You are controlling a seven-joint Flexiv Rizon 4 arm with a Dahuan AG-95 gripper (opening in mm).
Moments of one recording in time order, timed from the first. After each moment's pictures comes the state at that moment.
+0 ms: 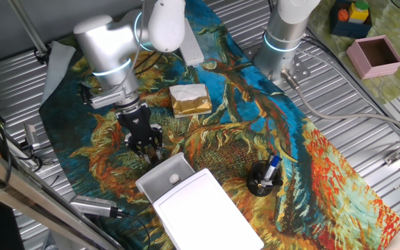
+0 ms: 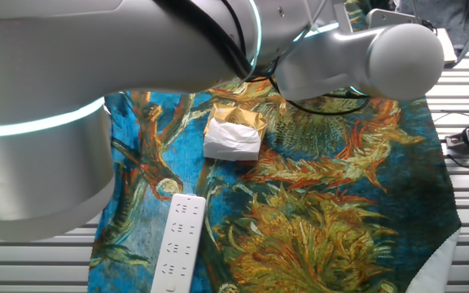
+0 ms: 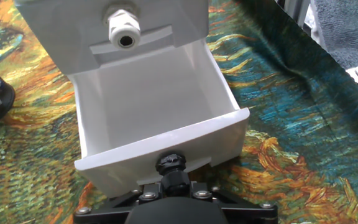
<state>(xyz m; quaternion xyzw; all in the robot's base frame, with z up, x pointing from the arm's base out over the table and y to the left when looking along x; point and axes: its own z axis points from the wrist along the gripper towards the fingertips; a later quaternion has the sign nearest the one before) 0.573 0.162 0.063 -0.62 0.73 0.23 0.18</state>
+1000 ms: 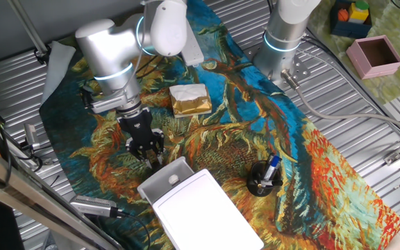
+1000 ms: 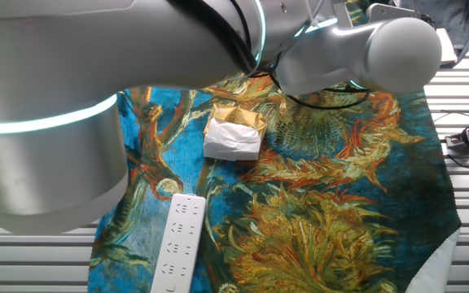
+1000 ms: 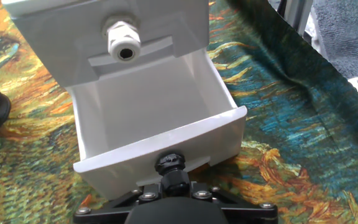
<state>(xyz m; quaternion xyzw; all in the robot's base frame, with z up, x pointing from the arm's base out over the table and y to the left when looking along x) 0.576 0.180 0.063 -0.62 0.73 0.23 0.19</state>
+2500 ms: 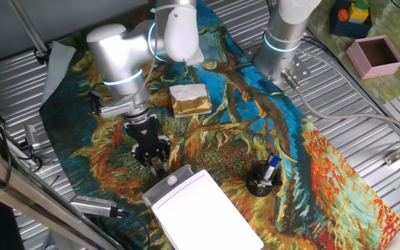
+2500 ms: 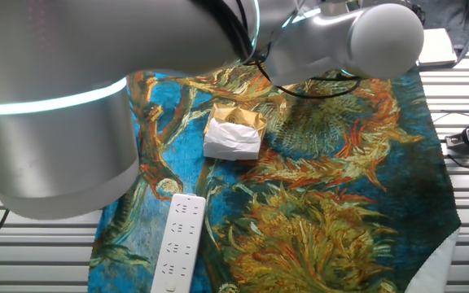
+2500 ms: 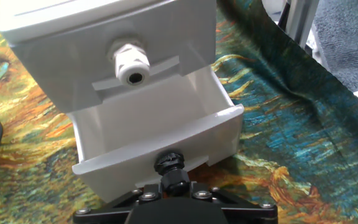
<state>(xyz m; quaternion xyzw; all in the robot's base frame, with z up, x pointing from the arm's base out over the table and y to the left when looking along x) 0.572 0.210 0.064 -0.60 0.74 0.23 0.20</state>
